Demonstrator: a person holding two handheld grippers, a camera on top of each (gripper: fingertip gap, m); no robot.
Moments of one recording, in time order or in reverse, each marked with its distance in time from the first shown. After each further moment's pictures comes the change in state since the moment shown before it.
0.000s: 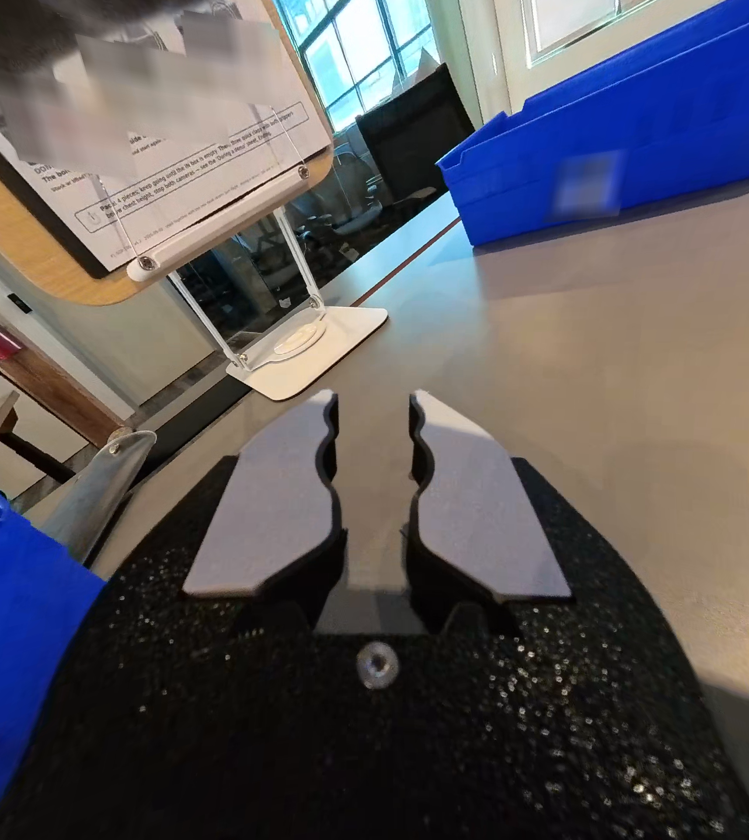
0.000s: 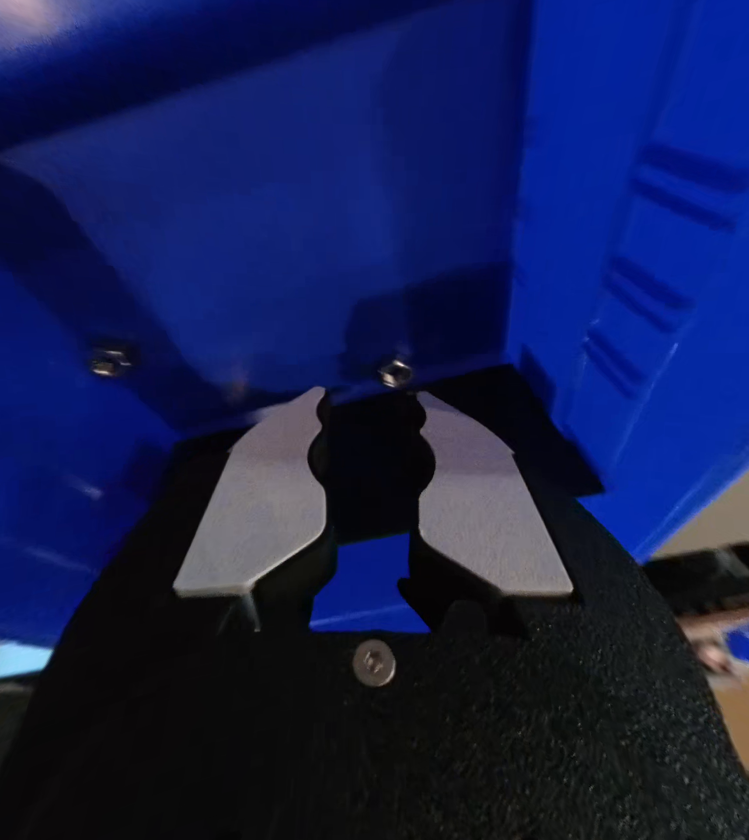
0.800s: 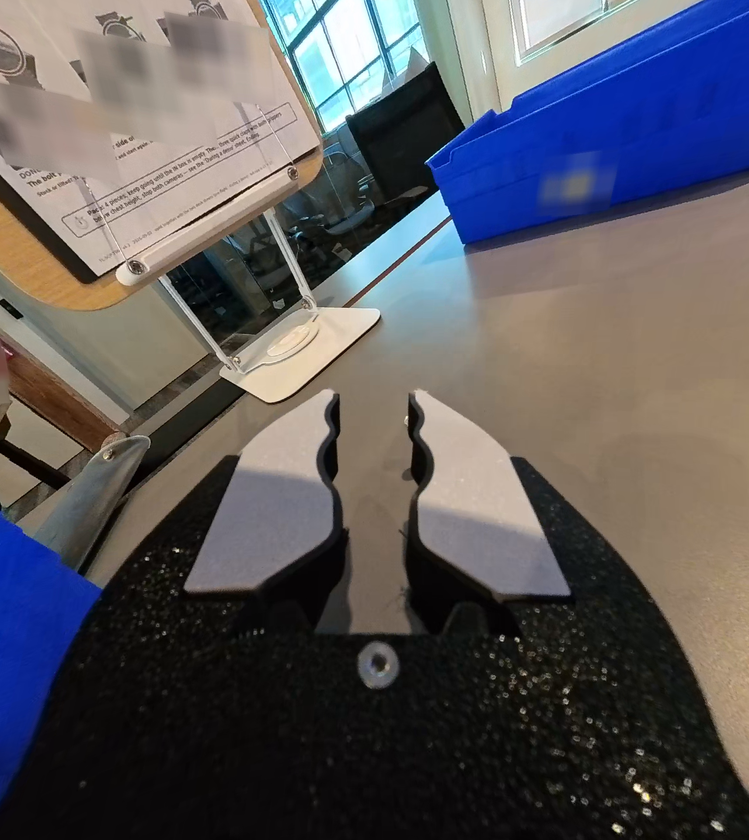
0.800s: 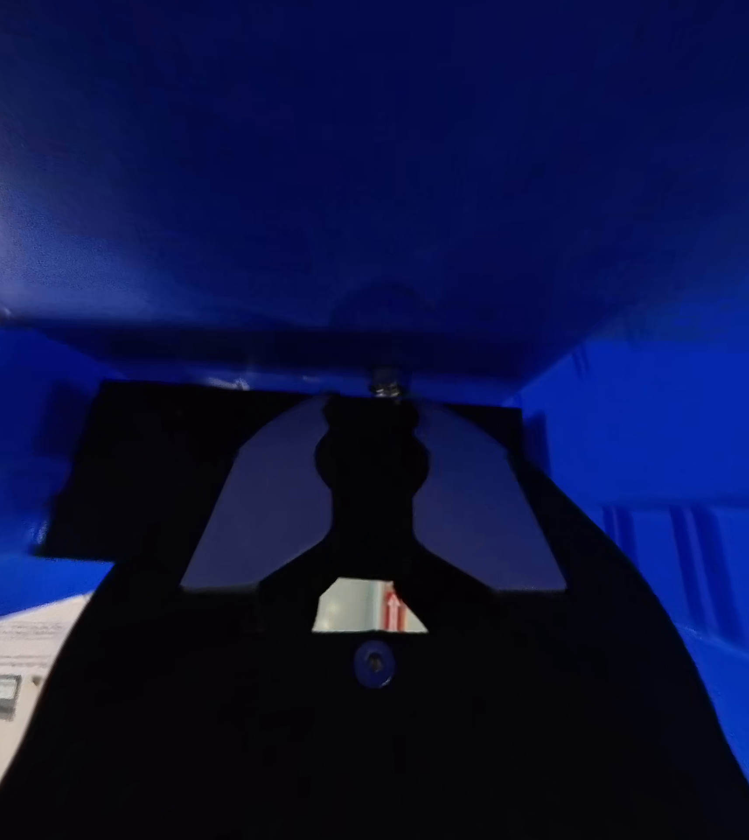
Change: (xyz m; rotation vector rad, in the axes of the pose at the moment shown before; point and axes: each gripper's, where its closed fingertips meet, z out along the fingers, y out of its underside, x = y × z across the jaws) left arm 0.004 -0.001 0.001 -0.001 0.019 0.011; right arm 0.008 0.012 0.026 -0.453 -0.032 -0.277
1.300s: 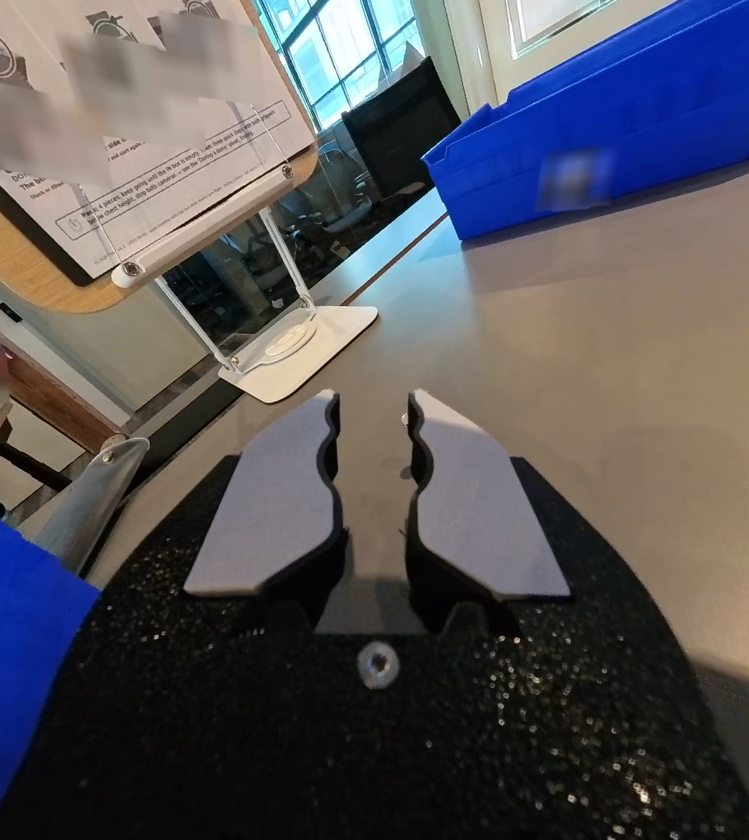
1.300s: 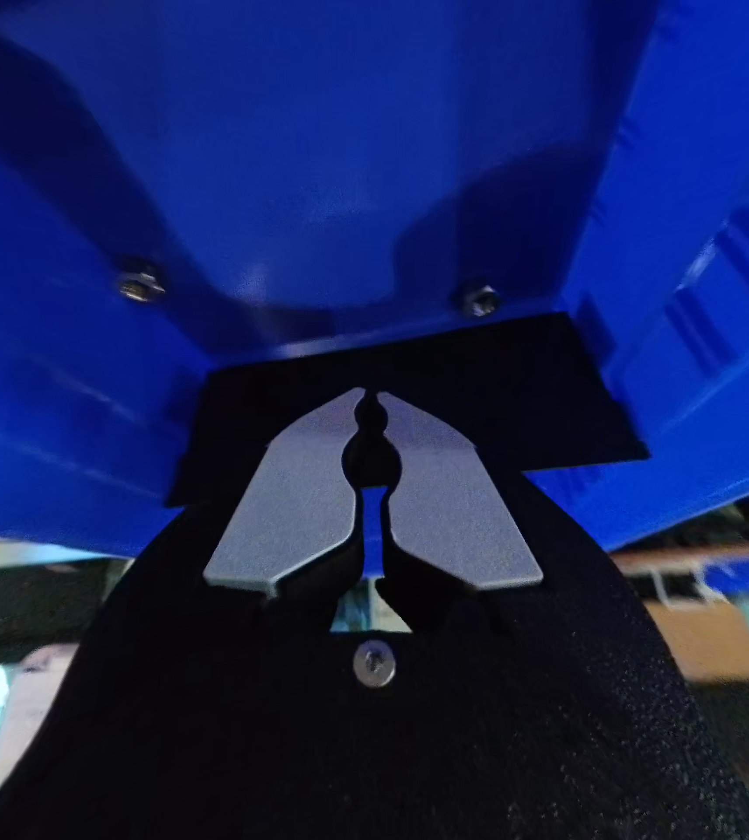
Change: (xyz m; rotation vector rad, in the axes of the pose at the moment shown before) left arm 0.002 0.001 0.001 -0.006 0.006 0.014; right arm -0.028 0.017 -0.032 0.251 -0.042 0.239
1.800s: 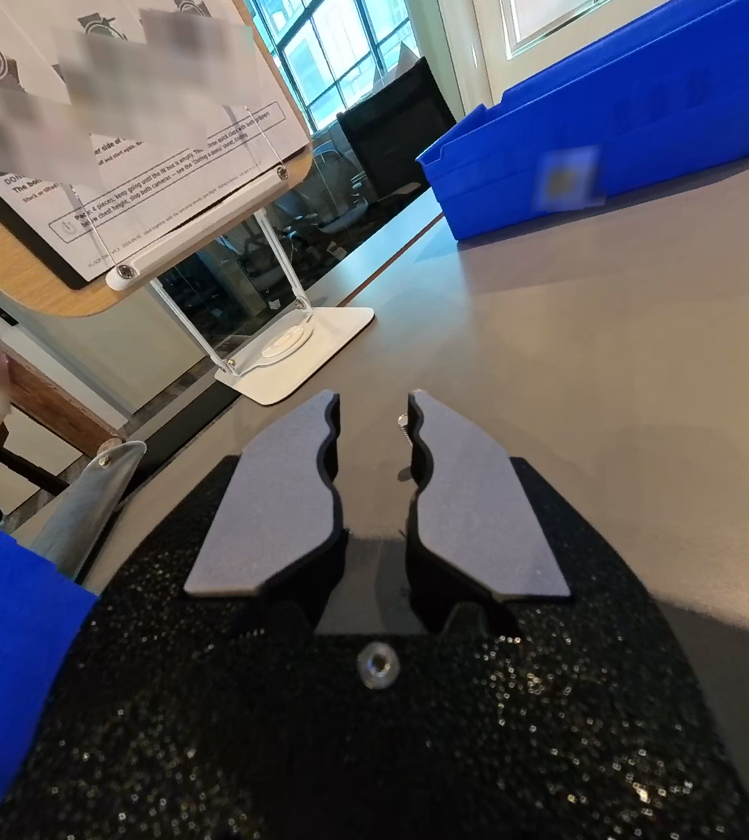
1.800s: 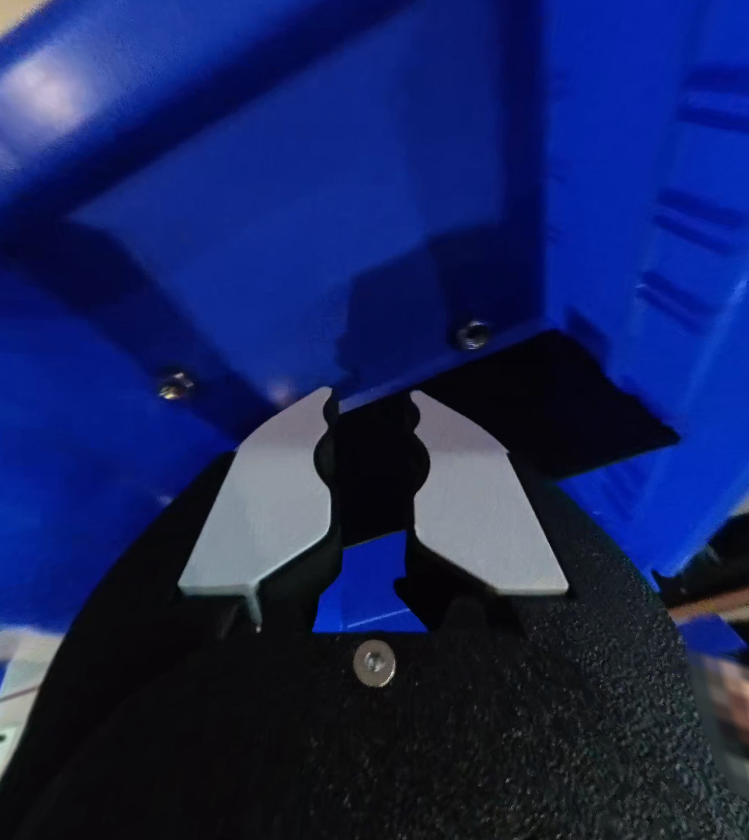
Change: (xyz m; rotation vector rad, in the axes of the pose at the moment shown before) left arm 0.002 0.000 0.001 0.001 0.009 0.005; right arm -0.002 -0.021 0.002 0.213 0.038 0.210
